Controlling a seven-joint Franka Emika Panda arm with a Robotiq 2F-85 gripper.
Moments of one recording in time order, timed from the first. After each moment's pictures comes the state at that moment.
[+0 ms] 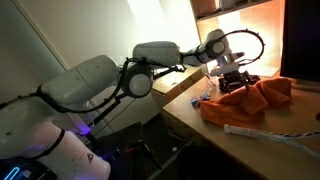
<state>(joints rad) 0.33 1.48 -0.04 -0.47 -0.28 1.91 -0.31</state>
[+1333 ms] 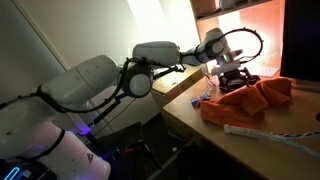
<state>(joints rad) 0.33 1.48 -0.03 -0.47 -0.28 1.98 -0.39</state>
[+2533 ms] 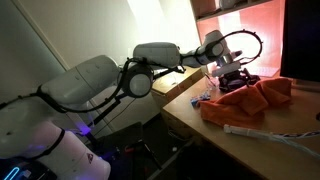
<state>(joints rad) 0.34 1.48 -0.03 -0.49 -0.28 2.04 -0.39</state>
